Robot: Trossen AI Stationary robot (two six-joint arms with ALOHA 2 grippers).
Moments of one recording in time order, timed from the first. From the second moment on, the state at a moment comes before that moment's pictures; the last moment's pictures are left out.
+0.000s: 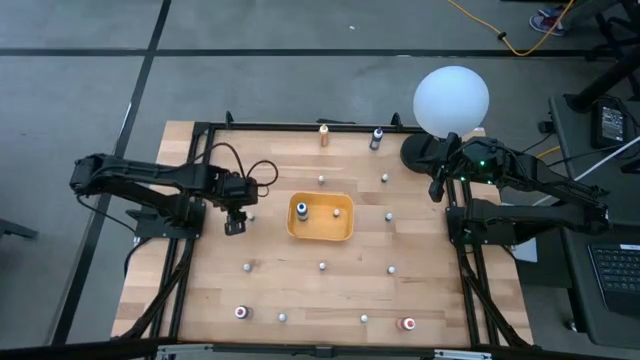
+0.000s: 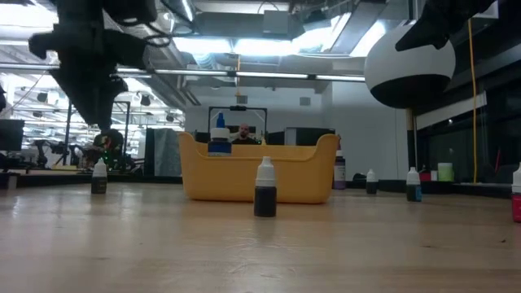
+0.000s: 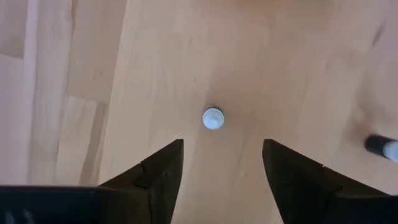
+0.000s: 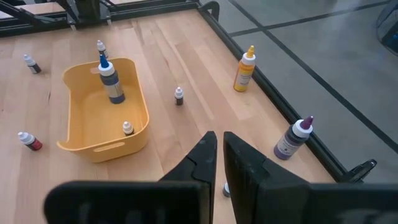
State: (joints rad) left arm 0.04 1.09 0.77 -0.98 -0.06 -0.20; right arm -0.27 0.63 0.86 -0.74 0.14 0.02
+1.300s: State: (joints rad) left arm 0.04 1.35 0.68 -0.76 -0.09 -0.22; right arm -0.27 0.63 0.86 -0.74 0.14 0.01
